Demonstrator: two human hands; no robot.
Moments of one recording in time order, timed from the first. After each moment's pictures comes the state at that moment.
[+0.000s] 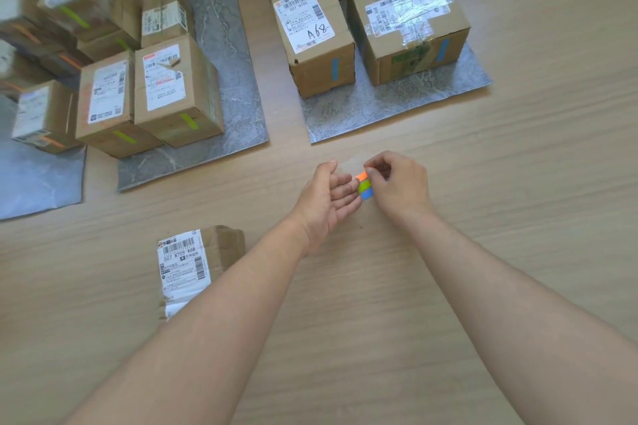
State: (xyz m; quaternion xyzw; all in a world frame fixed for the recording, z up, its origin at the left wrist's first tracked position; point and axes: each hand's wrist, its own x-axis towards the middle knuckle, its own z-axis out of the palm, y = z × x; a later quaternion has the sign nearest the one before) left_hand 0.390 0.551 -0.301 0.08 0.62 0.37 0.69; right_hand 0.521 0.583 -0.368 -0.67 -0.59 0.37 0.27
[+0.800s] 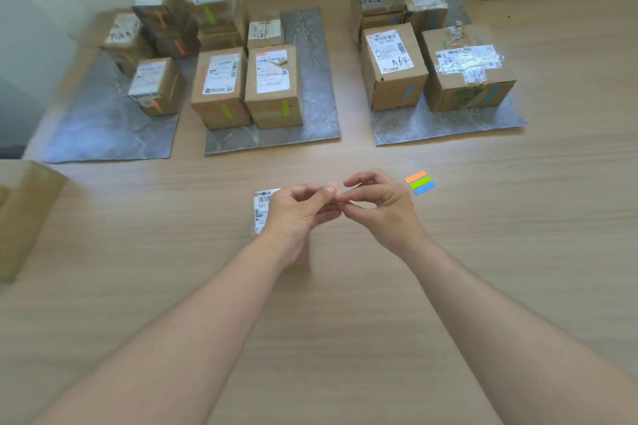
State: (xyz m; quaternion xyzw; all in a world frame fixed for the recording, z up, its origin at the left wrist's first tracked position) left_hand 0.261 0.418 -0.239 0.19 0.60 0.52 0.58; right_hand 0.419 0.464 -0.275 -0.44 -0.61 0.54 0.39
